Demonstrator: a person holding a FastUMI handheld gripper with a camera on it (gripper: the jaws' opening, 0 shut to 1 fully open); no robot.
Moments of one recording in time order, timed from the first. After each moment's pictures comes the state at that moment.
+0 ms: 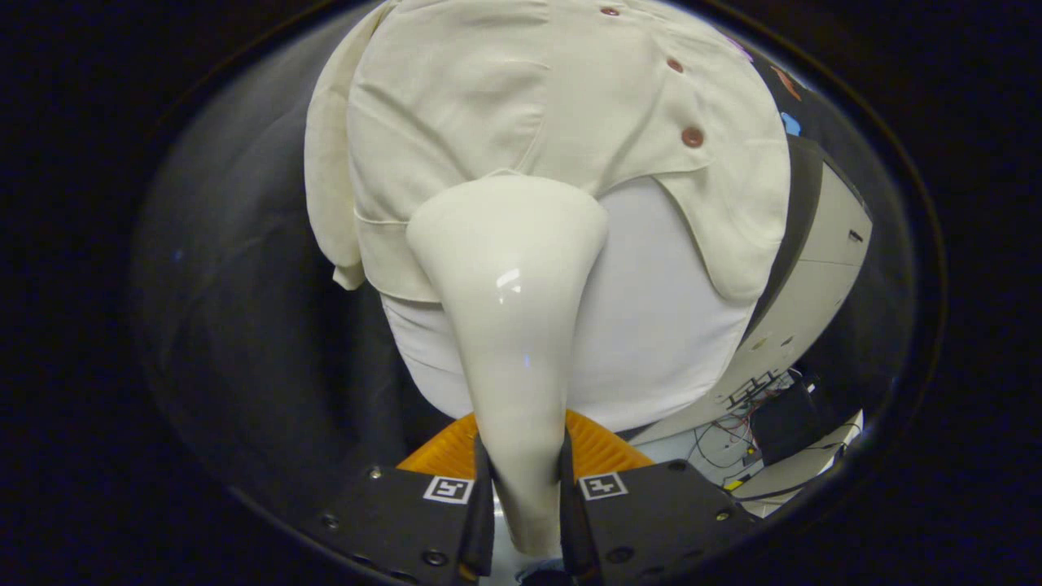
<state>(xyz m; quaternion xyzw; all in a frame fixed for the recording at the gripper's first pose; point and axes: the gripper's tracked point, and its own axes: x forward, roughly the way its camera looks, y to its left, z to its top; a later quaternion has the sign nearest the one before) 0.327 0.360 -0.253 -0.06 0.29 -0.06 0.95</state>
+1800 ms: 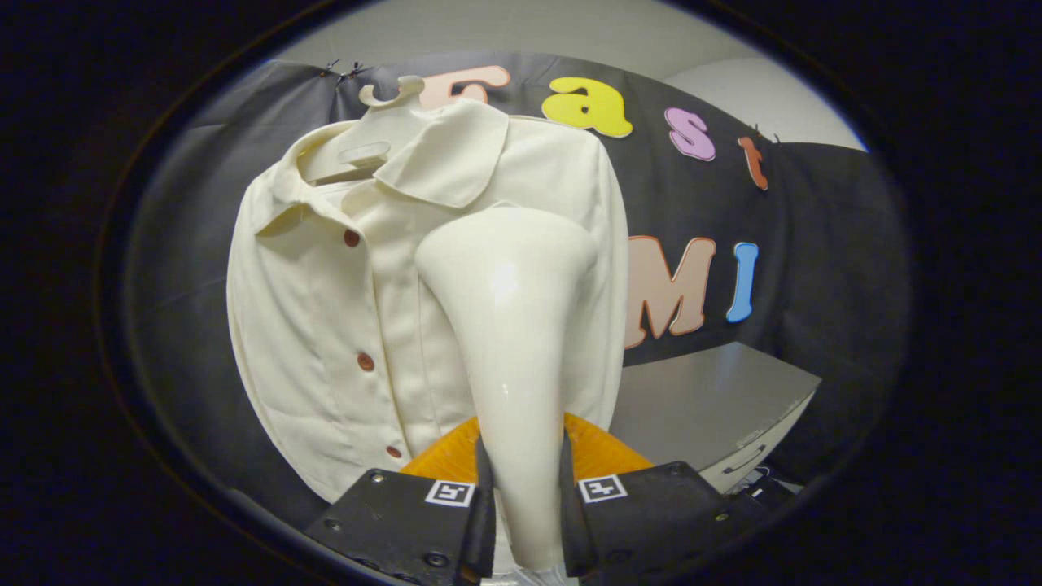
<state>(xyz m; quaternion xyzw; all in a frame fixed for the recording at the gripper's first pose) 0.403 0.242 0.156 -0.06 0.04 -0.07 0.99</state>
